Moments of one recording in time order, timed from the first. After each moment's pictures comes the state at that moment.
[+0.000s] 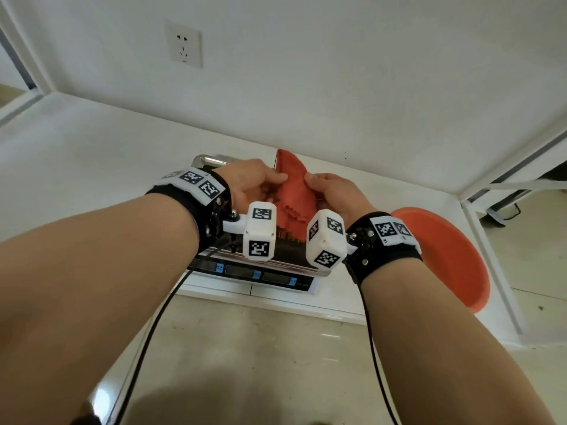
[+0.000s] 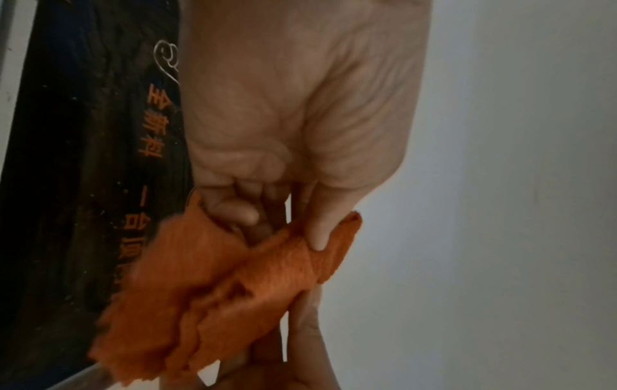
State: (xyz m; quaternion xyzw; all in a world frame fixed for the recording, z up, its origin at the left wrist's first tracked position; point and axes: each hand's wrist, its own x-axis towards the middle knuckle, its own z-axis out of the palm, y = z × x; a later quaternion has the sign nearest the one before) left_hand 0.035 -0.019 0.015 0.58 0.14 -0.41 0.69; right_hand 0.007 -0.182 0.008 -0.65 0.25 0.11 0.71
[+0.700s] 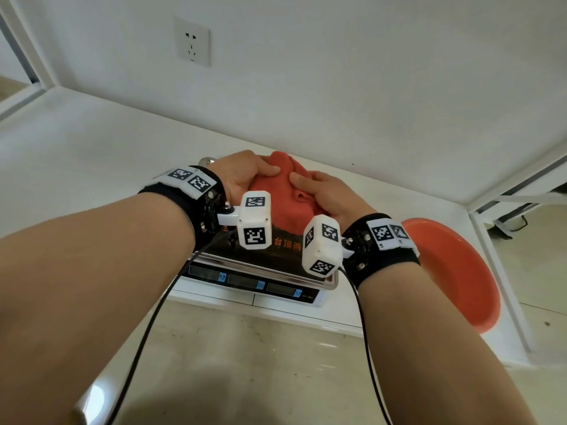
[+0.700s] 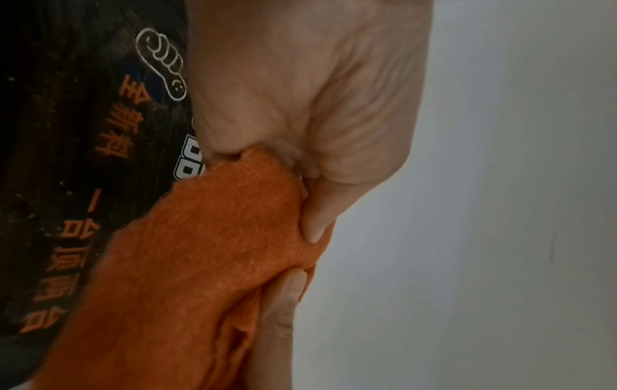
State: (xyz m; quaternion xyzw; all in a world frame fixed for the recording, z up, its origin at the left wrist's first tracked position) left_hand 0.061 0.002 0.010 0.54 0.13 -0.36 0.75; right_hand 0.039 -0.168 -0.006 -0.65 0.20 0.17 0.71
